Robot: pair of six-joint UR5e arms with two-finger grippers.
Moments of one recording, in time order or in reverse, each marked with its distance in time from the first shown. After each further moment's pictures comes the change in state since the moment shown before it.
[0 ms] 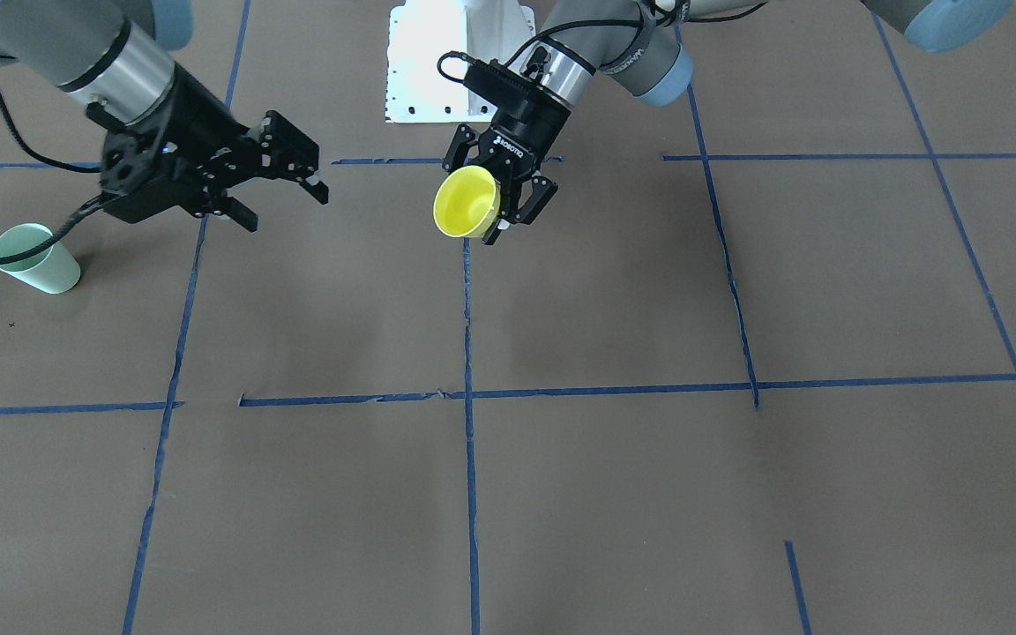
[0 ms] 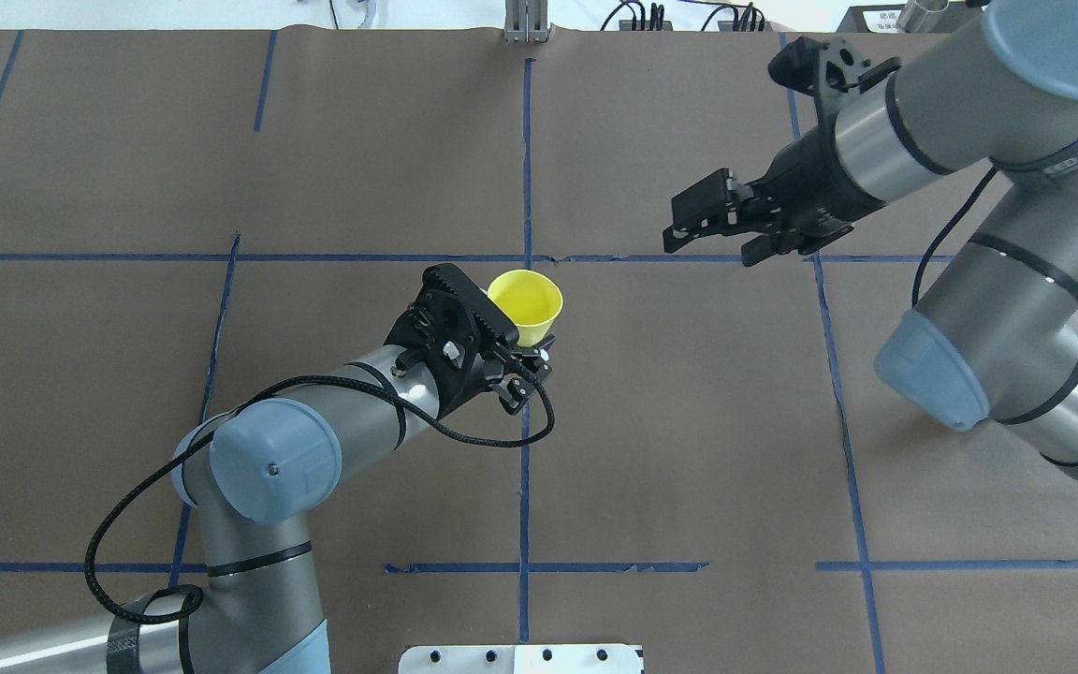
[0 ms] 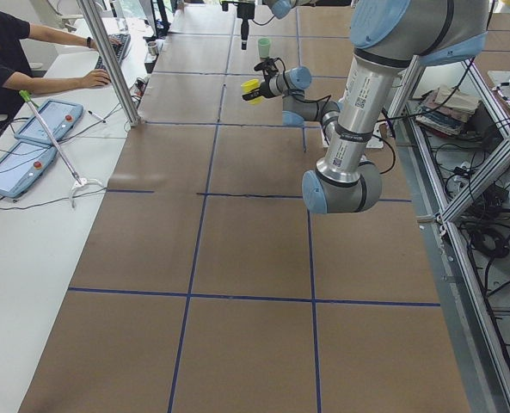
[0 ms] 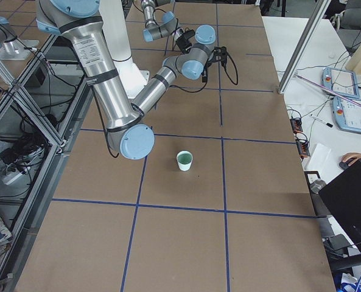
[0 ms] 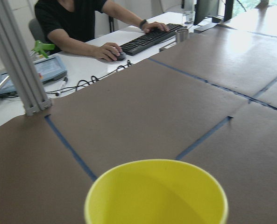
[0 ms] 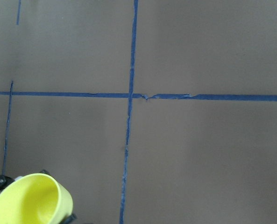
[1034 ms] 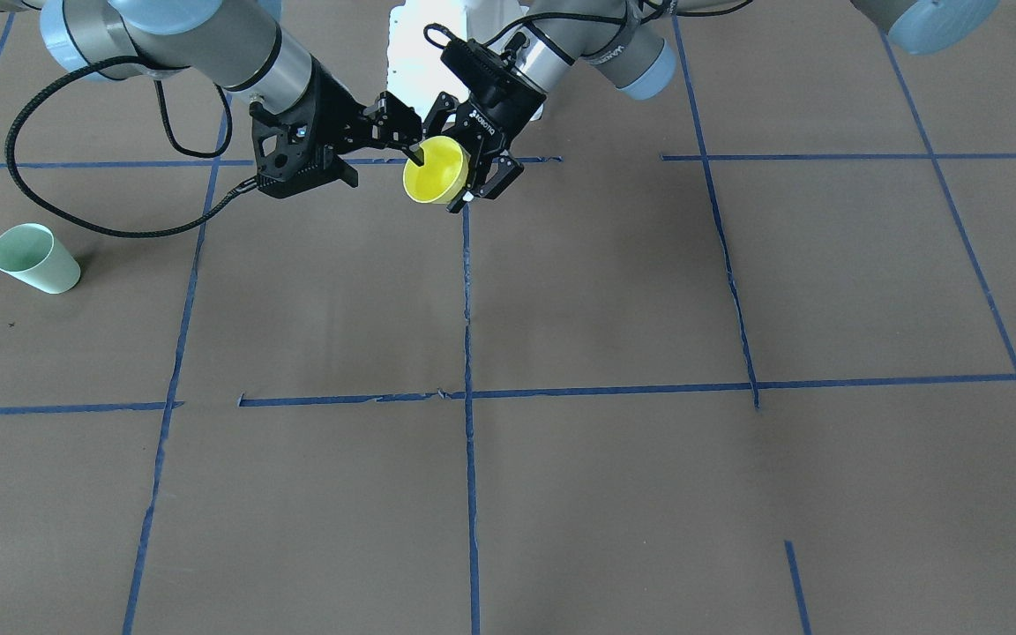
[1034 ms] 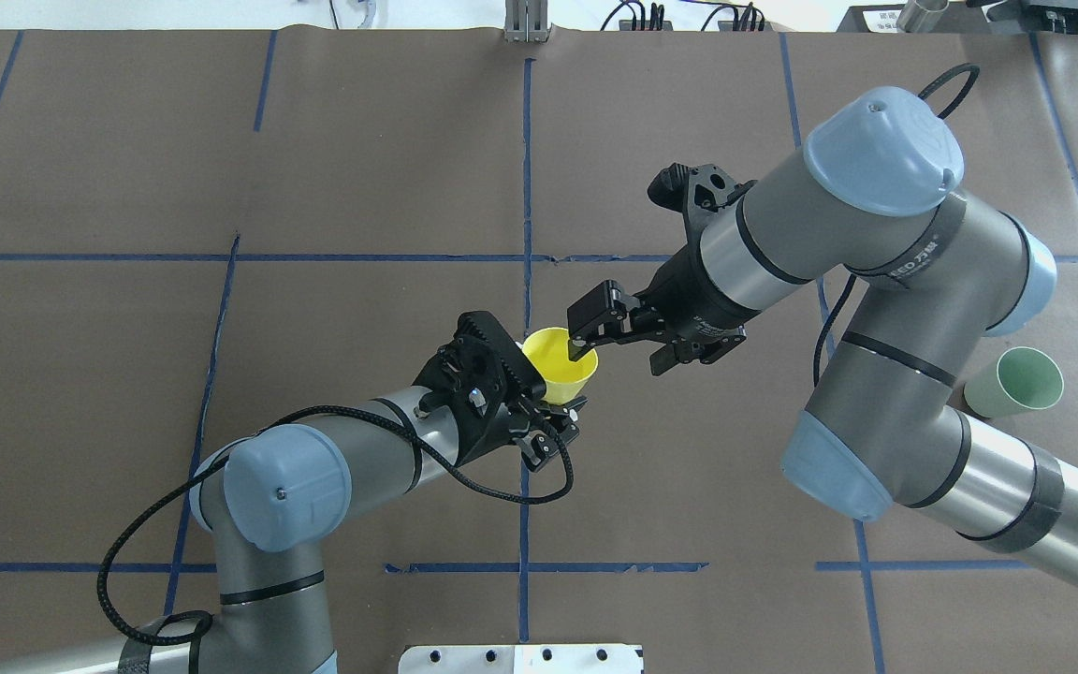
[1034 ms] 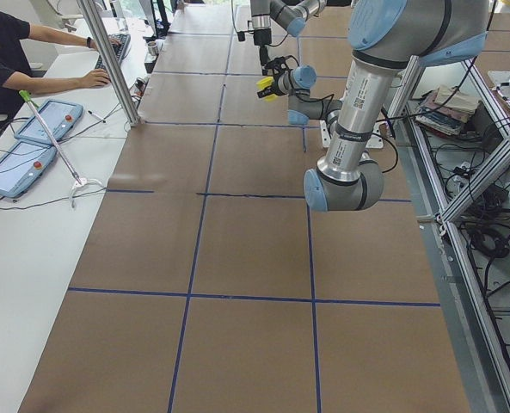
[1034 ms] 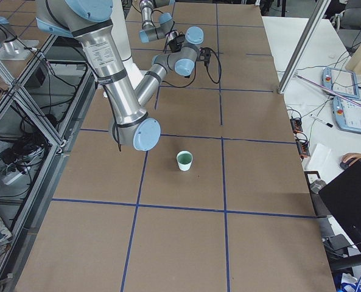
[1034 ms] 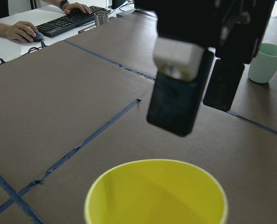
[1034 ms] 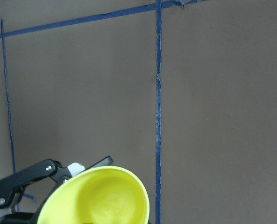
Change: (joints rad) left arm 0.044 -0.008 0.002 -0.026 -0.073 0.005; right arm -0.164 0.048 -0.044 0.003 -0.006 0.135
